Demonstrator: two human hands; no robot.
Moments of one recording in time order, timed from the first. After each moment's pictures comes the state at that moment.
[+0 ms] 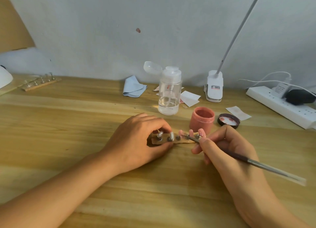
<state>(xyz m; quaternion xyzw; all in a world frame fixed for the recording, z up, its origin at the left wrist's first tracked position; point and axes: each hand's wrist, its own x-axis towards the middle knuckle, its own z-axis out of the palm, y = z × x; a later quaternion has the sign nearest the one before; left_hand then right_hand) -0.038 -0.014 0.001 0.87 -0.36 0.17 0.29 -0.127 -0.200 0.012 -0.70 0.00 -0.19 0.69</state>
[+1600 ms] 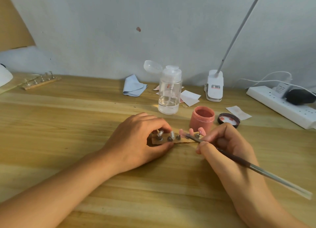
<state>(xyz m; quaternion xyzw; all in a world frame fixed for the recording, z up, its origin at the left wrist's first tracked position) -0.038 -0.014 0.002 0.87 -0.36 0.17 0.27 -0.131 -0.200 0.013 -0.72 -0.03 -0.15 0.68</state>
